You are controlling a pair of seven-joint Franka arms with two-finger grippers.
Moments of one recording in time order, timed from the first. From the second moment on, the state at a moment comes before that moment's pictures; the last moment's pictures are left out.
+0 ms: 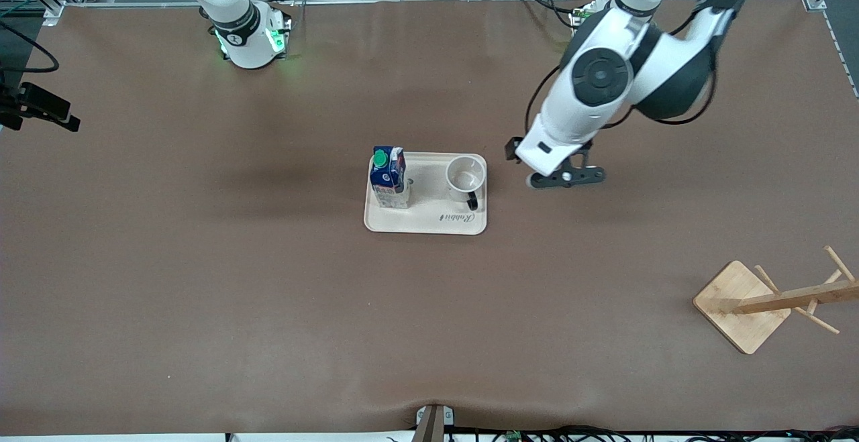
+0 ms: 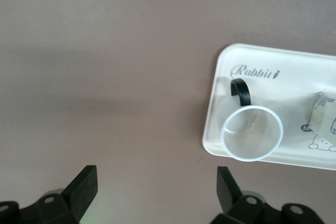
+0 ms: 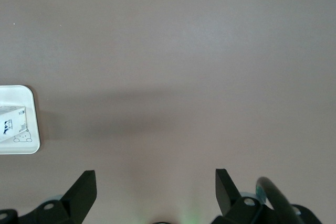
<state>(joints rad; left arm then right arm) -0.16 0.24 -0.46 -1.84 0.03 1.91 -0.71 0.05 -0.03 -0.17 -1.58 0.02 1.48 -0.07</state>
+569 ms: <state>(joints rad) -0.28 0.42 -0.46 -1.89 0.14 2.14 -1.00 0.05 -0.03 -0.17 -1.58 0.02 1.48 -0.07</state>
